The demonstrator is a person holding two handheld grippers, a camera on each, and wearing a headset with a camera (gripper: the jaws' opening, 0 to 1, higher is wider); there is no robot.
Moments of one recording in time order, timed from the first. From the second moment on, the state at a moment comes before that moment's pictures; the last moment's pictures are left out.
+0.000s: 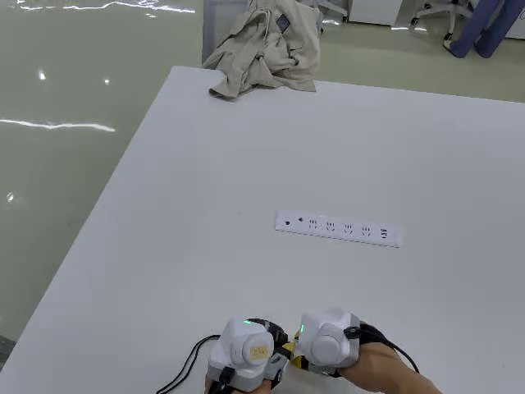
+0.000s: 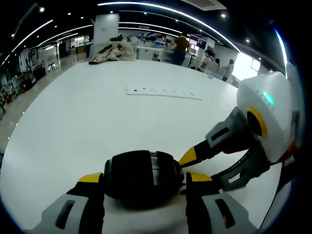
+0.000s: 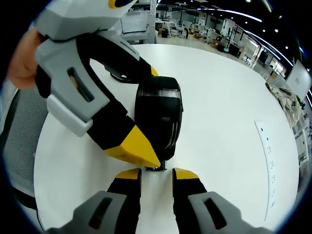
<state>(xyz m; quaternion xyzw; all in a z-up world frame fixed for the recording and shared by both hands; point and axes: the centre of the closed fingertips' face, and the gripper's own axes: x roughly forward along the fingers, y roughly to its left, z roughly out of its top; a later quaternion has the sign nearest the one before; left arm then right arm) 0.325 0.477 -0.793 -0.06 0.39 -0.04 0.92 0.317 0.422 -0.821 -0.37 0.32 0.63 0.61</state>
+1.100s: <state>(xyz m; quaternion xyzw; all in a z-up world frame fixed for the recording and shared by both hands) 0.304 0.482 -0.778 -0.08 0.39 -0.04 0.92 0.304 0.420 -0.791 -0.30 0.33 0.57 0.68</state>
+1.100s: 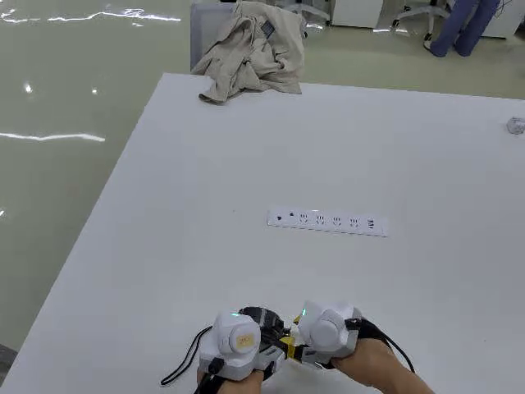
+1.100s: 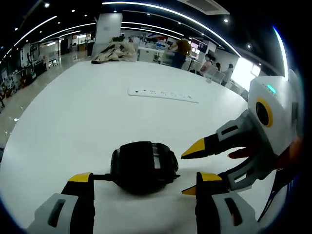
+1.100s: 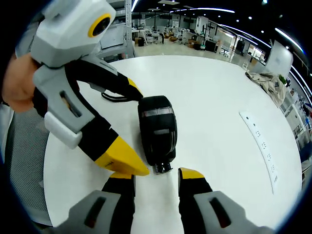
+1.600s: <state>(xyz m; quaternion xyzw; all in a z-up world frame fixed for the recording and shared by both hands) 0.294 0.494 -0.764 -0.07 0.38 -0.03 0.92 0.295 0.415 -0.782 -0.27 0.33 0.54 0.72</state>
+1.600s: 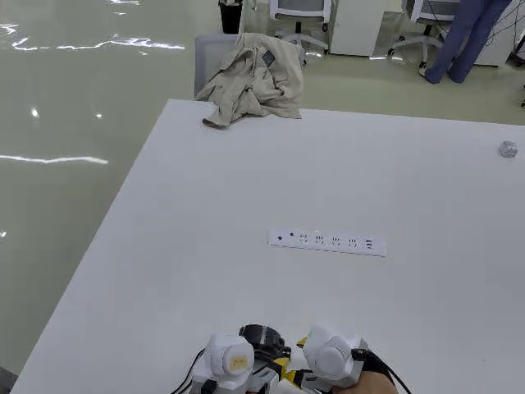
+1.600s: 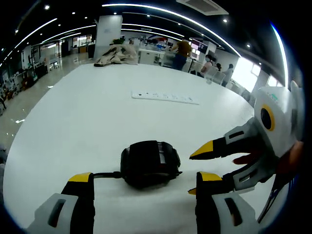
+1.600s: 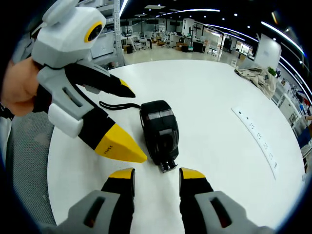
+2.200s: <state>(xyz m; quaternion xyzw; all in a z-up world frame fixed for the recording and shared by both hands) 0.282 0.502 -0.756 -0.07 0.37 -0.04 0.93 0.286 0.398 -0.763 -0.22 0.33 0.50 0.77</state>
